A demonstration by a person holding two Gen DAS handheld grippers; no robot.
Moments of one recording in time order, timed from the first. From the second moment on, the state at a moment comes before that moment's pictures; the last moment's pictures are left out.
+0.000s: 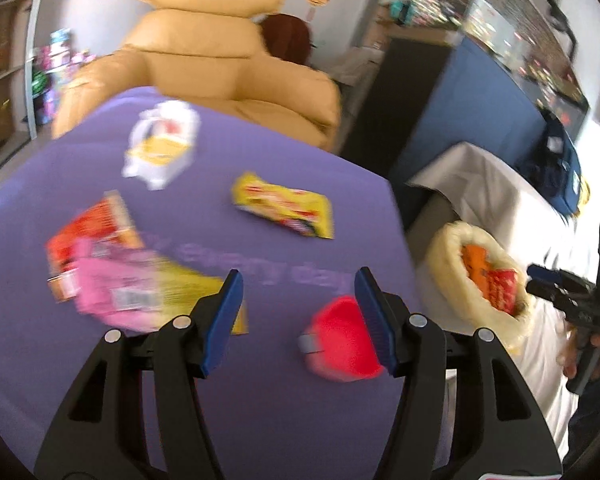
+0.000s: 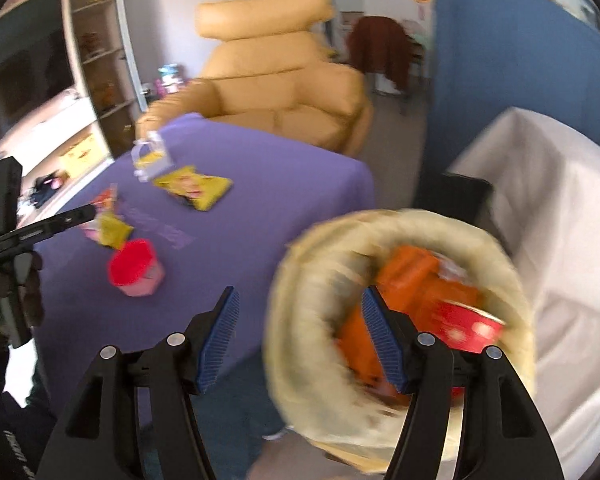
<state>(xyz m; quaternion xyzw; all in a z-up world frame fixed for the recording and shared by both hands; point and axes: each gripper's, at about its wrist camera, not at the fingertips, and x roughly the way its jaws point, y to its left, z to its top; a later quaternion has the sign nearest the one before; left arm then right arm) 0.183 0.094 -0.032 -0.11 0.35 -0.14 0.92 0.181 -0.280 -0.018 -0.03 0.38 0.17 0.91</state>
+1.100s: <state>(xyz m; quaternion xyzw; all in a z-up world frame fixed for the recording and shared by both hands) 0.227 0.175 -0.067 -0.06 0.39 -0.16 0.91 0.236 -0.154 -0.072 0.06 0.46 0.25 0.85</state>
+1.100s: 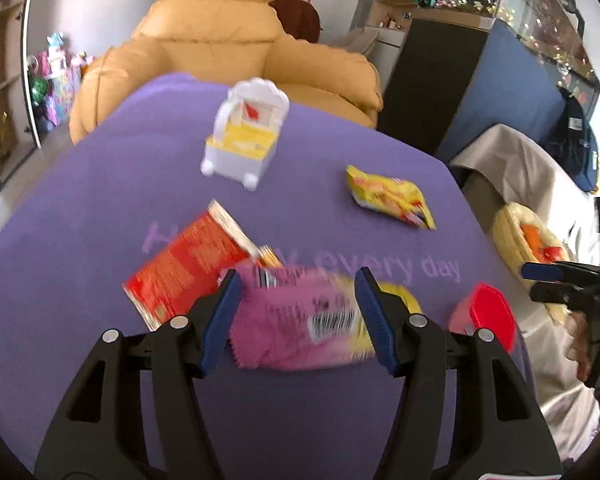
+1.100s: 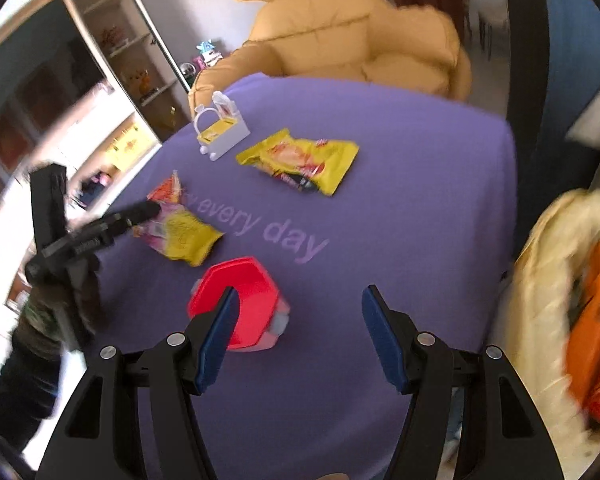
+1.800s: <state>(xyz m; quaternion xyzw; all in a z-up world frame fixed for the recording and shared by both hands) 0.220 0.218 -0.047 -0.08 0.36 -0.13 0.92 0.221 -0.100 -0.057 -0.06 0.41 0.28 0.86</state>
